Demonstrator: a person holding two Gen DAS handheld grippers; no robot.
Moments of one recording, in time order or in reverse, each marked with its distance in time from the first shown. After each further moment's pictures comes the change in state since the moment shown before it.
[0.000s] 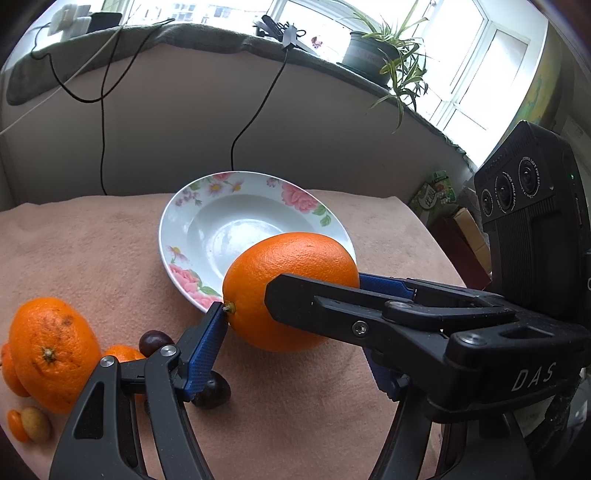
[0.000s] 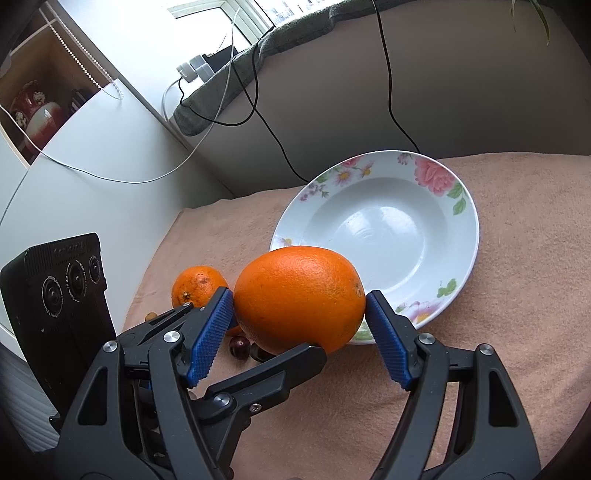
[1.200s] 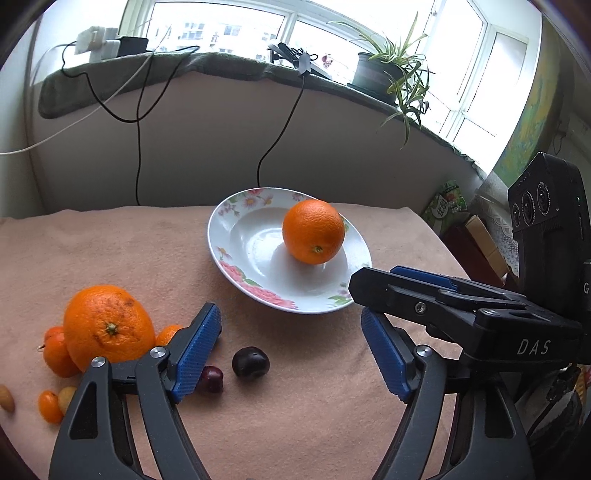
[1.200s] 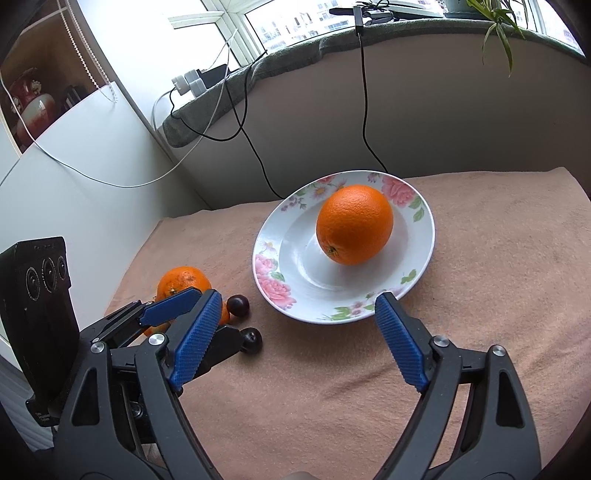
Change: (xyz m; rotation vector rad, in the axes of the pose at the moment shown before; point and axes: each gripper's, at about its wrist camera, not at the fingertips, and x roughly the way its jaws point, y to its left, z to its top) left arm -0.041 0.007 -0.017 0.018 -0.077 0.084; right arm -0.033 0.015 -0.019 -0.045 -0.095 -0.139
